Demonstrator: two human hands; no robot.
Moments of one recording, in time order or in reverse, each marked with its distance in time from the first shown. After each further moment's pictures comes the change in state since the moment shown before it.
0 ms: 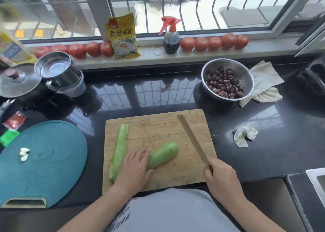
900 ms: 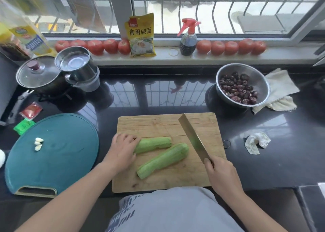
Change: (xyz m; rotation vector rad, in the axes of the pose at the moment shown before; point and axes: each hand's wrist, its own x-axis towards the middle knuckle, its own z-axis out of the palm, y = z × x) left_hand 0.021 -0.097 -0.024 0.103 -0.051 -0.062; right_hand 0.026 -0.022 0.025 -0.026 -0.049 0.121
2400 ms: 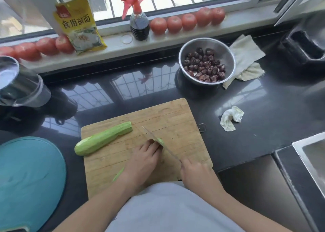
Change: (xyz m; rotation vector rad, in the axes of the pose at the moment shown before) left_hand 0.040 0.149 0.009 0.030 0.143 0.543; right_hand -0.019 0.007 -0.002 -0.435 -0.104 -0.238
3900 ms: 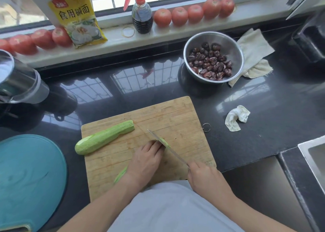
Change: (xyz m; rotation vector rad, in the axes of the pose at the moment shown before) left_hand 0.001 0.000 0.000 -0.068 0.096 -0.044; right_hand -0.002 0.011 0.008 0.082 -0.205 0.039
